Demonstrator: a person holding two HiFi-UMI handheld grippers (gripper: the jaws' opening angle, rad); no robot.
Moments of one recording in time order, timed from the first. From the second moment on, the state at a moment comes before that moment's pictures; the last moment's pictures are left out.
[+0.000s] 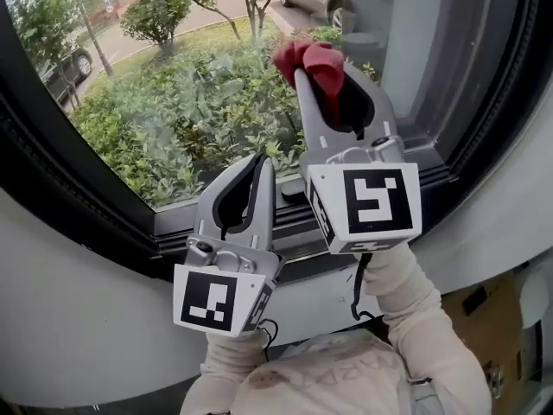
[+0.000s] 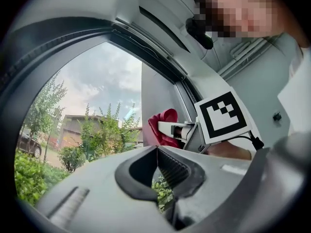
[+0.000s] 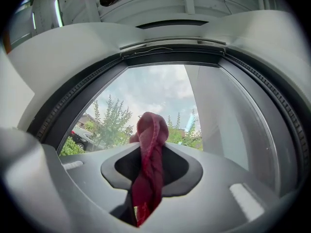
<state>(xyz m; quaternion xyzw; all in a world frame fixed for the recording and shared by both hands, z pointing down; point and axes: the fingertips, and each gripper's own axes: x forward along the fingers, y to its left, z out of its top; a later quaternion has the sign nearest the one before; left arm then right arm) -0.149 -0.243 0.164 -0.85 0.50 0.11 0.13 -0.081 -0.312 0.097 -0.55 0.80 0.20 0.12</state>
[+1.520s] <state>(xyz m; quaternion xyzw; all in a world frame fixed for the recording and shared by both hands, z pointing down) -0.003 -0.267 0.182 -0.87 0.47 0.10 0.12 0.152 -0.359 0.145 -0.65 0.73 0.20 0.08</state>
